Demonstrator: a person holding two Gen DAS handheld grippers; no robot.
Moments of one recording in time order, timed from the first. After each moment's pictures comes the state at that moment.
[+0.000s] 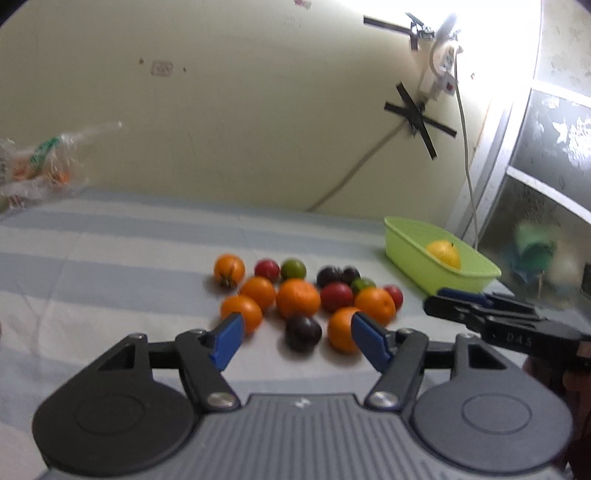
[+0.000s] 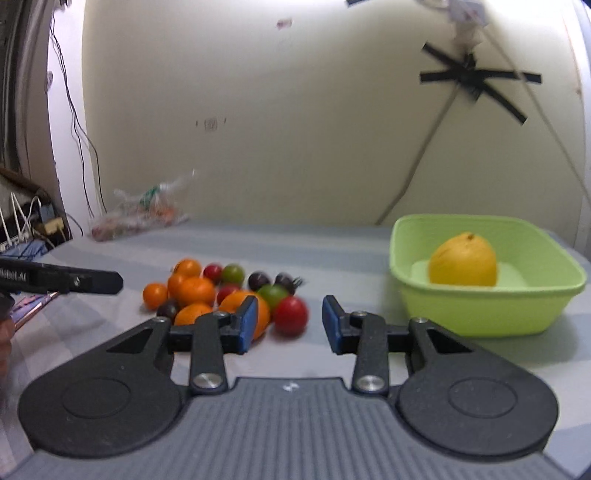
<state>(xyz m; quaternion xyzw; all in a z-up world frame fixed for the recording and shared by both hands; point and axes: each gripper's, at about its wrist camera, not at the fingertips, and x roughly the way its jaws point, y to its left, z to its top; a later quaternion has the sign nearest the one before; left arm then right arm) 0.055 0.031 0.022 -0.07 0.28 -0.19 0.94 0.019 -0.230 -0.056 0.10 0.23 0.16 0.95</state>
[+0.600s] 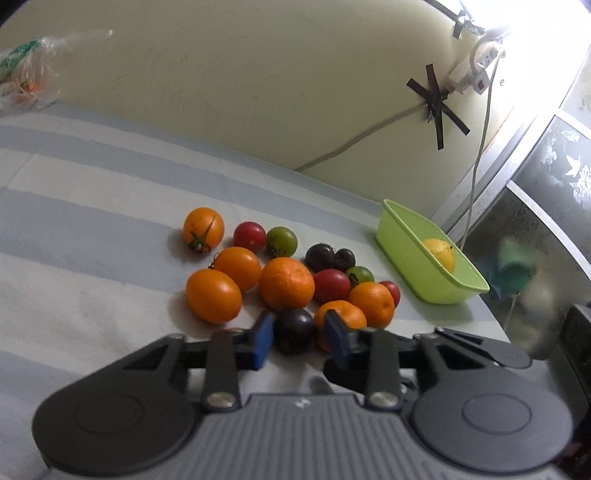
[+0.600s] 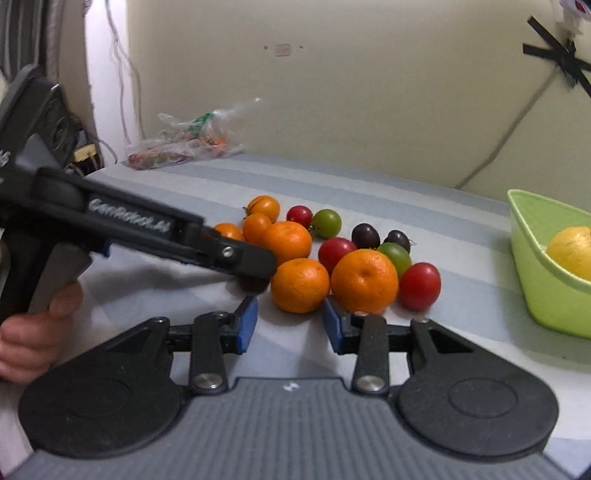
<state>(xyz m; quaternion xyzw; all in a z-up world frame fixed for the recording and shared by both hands) 0.109 0.044 -0.014 -0.17 0.36 -0.24 0.89 0.045 -0.140 -0.044 0.03 0.30 0.23 0.93</state>
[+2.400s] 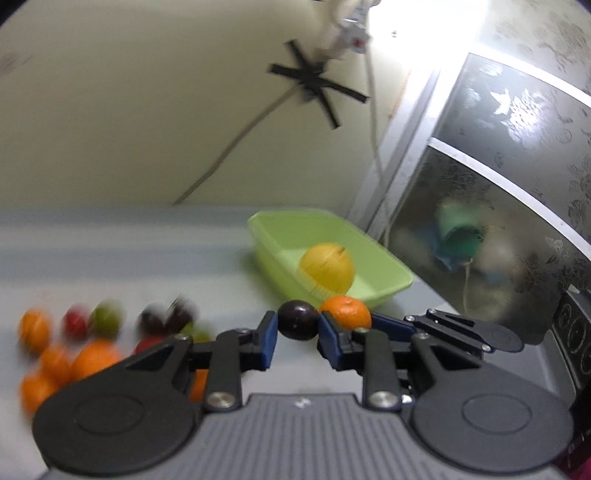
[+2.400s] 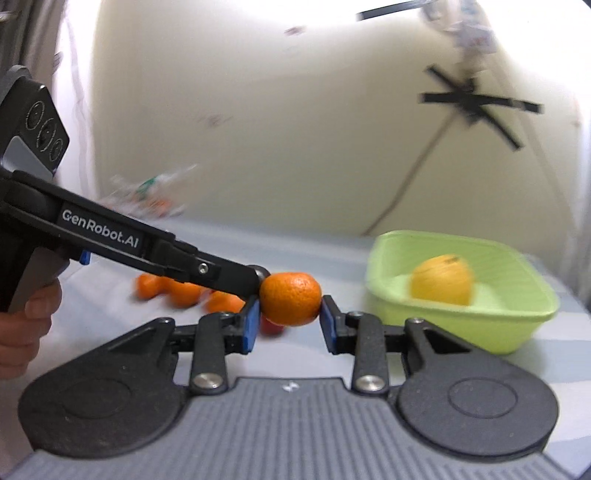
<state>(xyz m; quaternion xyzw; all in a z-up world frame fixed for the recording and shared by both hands) 0.125 -0.093 0.054 -0.07 0.31 -0.33 0.89 0.012 -0.248 -0.005 0.06 0.21 0.14 0.97</state>
